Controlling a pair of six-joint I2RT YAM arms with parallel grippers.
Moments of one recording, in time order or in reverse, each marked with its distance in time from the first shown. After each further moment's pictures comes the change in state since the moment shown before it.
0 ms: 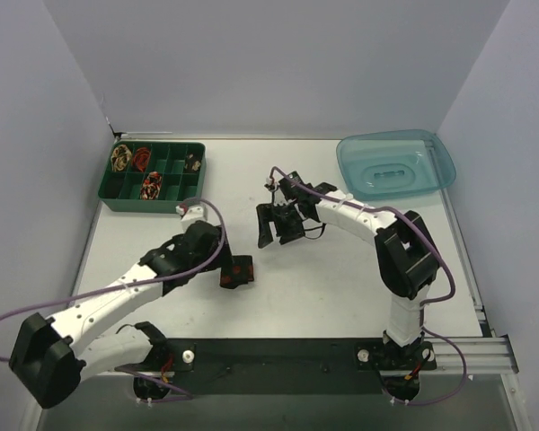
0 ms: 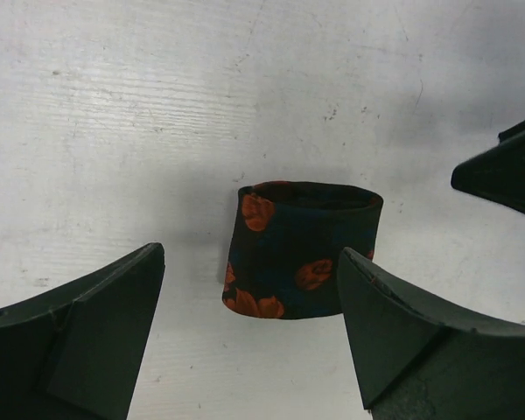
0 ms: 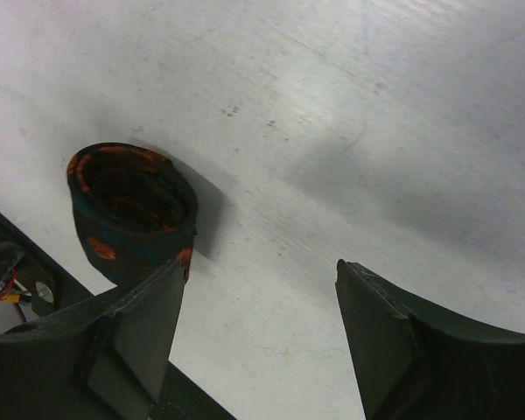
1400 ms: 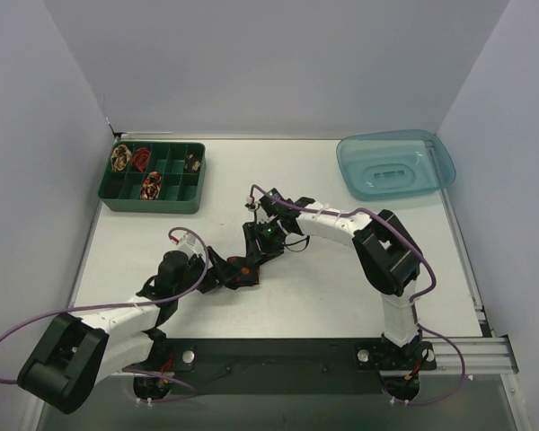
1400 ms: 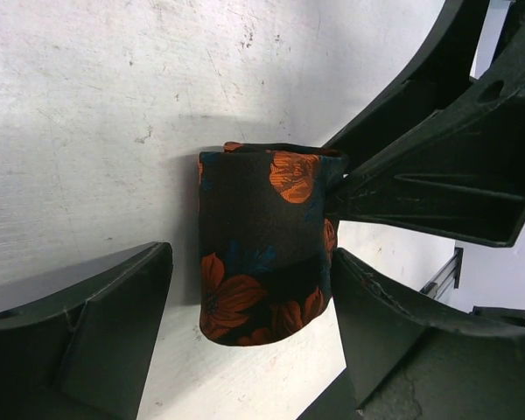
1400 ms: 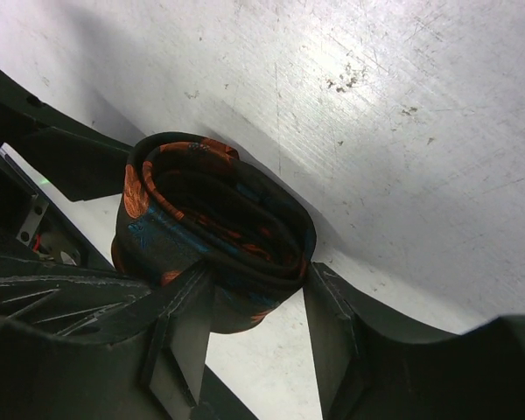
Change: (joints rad) left arm 0.317 -0.057 -0.639 0.962 0.689 -0.177; right arm 0.121 0.095 -0.020 0.096 -0.124 0.063
